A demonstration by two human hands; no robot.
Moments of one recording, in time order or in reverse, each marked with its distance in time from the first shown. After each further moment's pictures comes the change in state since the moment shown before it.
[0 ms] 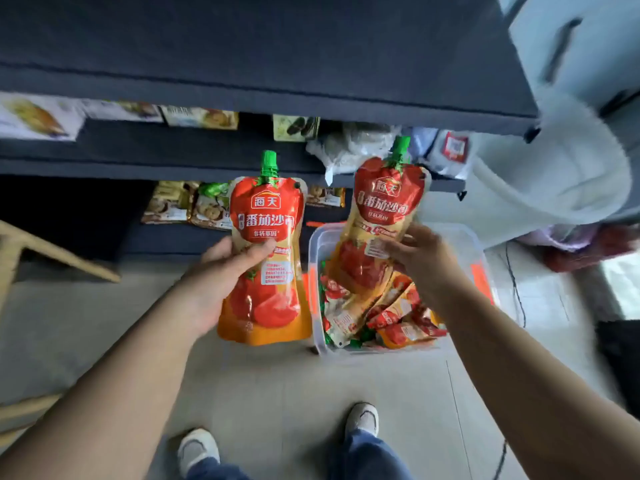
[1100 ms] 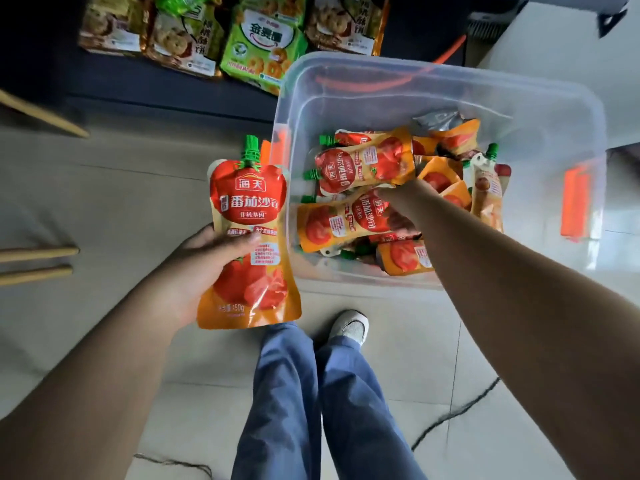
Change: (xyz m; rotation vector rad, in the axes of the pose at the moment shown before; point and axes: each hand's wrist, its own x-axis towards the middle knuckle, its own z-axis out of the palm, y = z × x) left_hand 0.051 -0.182 0.055 0.021 0.277 -0.410; right_hand 0.132 0.209 -0.005 -0.689 -0.281 0.652
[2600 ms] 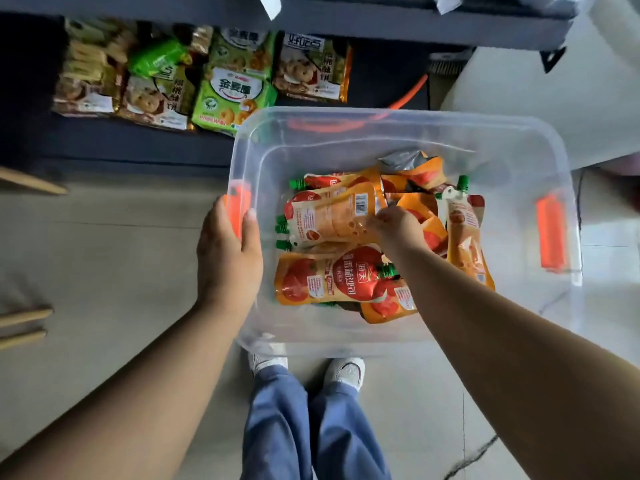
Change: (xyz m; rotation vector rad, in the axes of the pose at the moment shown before) left_hand 0.082 0.013 0.068 0.566 0.505 0.577; right_hand 0.028 0.023 -0.008 0.226 0.283 -0.293
